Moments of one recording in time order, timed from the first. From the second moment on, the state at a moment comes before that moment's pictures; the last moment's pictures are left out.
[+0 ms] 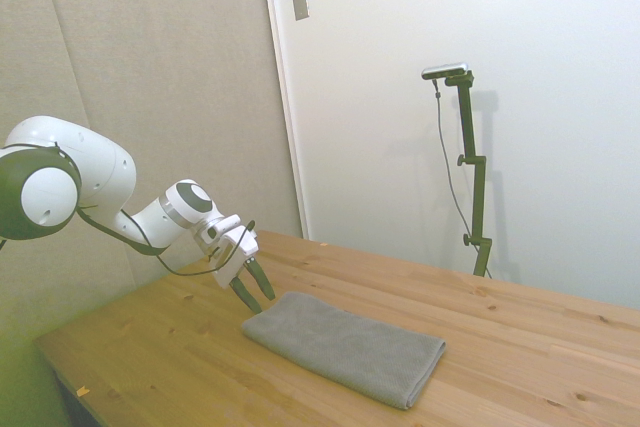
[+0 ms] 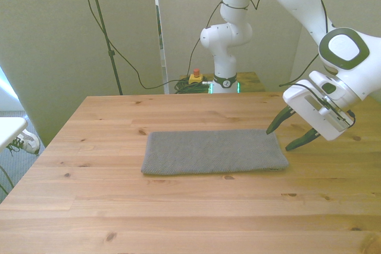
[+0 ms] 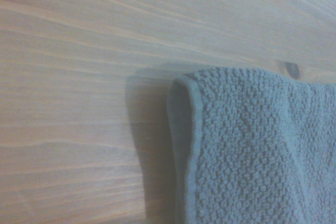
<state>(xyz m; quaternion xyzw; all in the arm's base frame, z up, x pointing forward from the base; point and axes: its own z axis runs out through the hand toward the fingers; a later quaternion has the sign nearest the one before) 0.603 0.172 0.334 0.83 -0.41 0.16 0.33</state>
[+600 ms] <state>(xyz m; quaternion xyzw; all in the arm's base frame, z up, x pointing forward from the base) 0.604 0.140 0.326 0.83 -0.40 0.18 0.34</state>
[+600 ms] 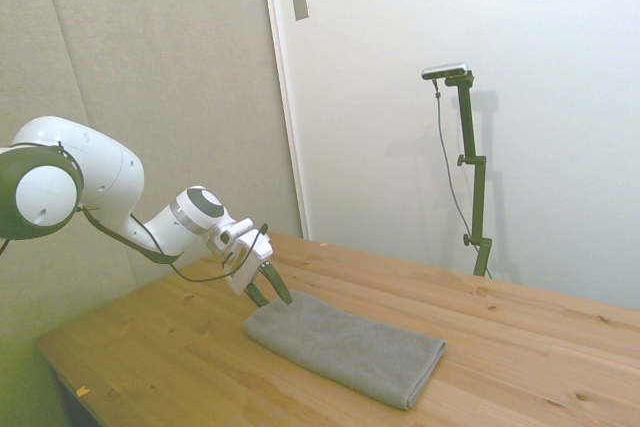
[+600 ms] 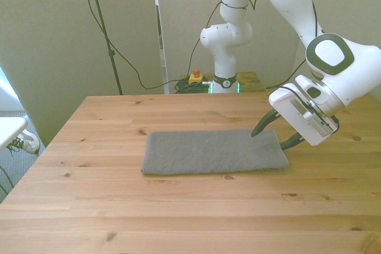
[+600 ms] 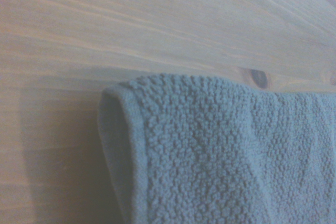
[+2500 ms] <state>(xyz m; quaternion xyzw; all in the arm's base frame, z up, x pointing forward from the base) 0.581 0.031 0.435 0.84 -0.46 0.21 0.18</state>
